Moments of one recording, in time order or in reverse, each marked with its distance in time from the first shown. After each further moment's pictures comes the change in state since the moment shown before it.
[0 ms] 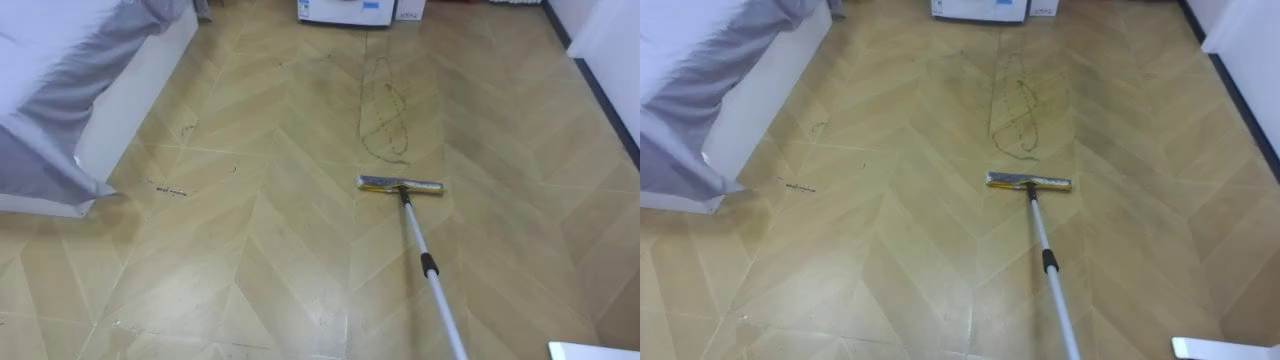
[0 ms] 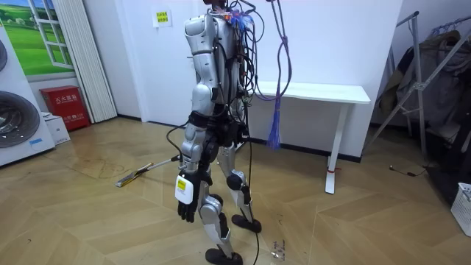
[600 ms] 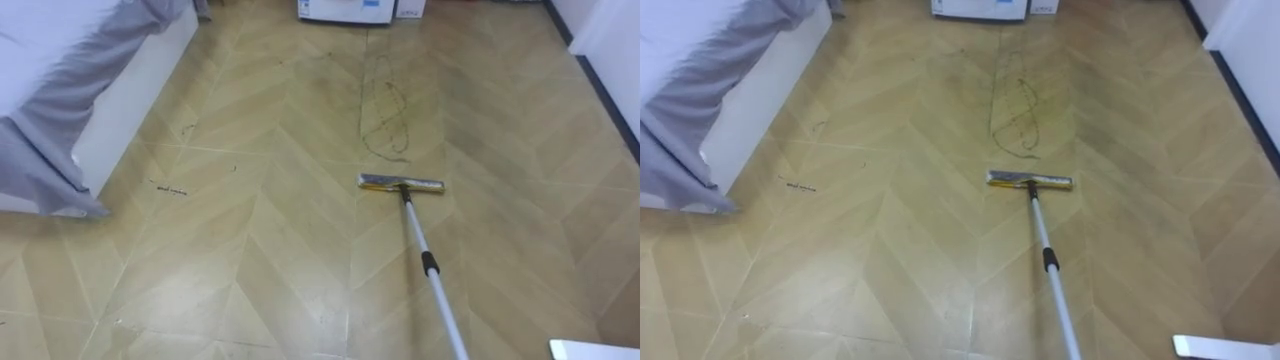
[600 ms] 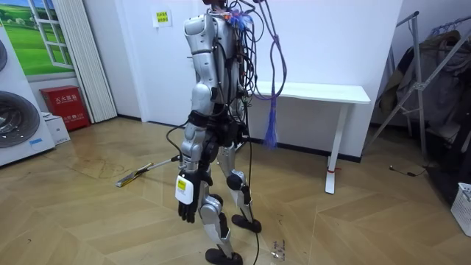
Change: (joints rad) left arm -0.001 0.000 -0.006 0.000 0.000 0.015 0.003; right arm -0.006 -0.001 0.001 0.007 0.000 0.001 0.002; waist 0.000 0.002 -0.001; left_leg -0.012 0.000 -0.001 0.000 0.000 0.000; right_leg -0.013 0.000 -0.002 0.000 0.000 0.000
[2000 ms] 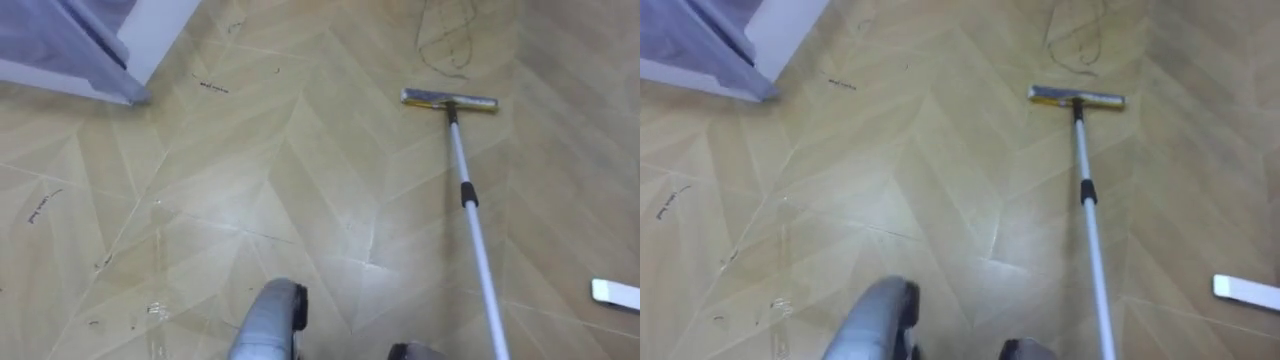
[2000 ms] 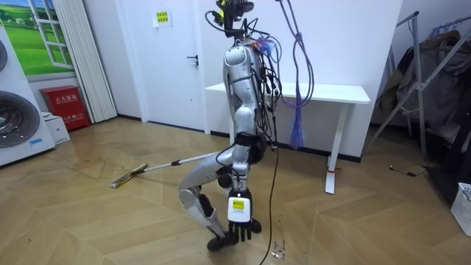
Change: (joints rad) left arm -0.072 -0.006 -0.099 0.059 -0.463 -0.047 0.182; right arm -0.309 -0.070 0.089 0.222 0.304 -0.086 -0.061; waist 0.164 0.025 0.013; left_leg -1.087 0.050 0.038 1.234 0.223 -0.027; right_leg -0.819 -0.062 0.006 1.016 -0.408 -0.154
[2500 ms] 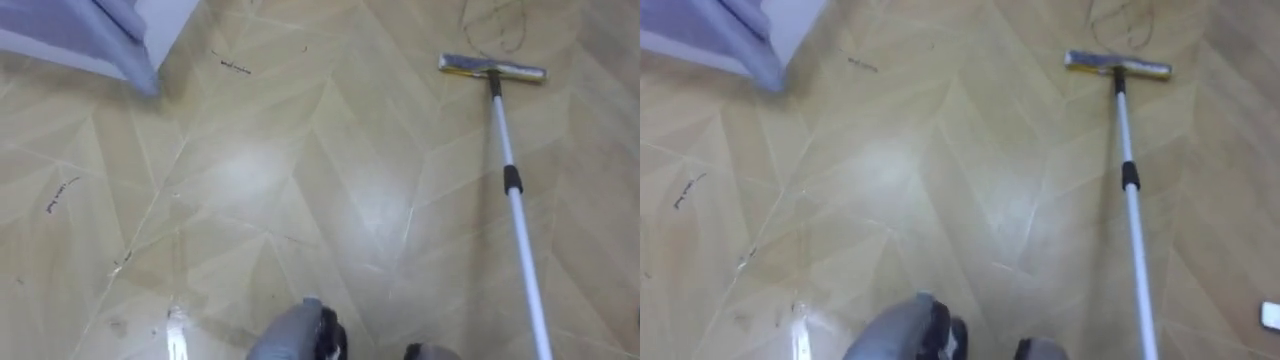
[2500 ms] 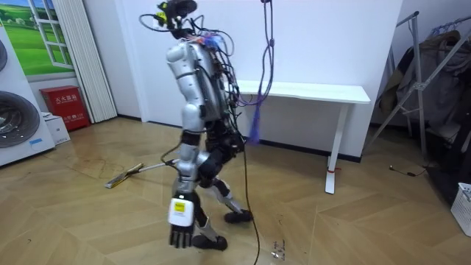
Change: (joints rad) left arm -0.062 0.030 -0.008 -0.107 0.042 -0.045 0.021; right arm 0.211 -0.064 0.098 -0.020 0.165 -0.024 -0.004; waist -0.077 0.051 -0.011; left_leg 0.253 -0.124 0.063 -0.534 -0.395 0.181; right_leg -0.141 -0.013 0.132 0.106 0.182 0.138
